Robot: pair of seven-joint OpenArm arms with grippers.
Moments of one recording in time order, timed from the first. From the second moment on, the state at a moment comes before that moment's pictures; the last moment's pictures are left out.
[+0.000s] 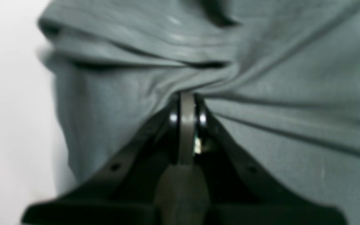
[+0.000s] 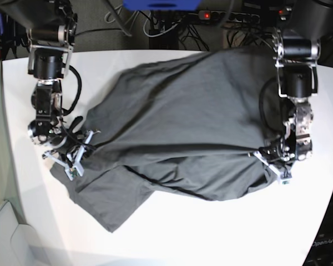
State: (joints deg) left arm -25.1 -16.6 -2.8 53.7 -11.4 -2.3 49.0; right arm 16.1 9.3 11.7 61.6 -11.8 35.0 -29.7
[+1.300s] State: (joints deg) left arm -11.2 -9.3 -2.6 83.3 -10.6 -1.5 69.1; right arm 18.4 6.2 -0.6 75.5 -13.4 35.2 -38.8
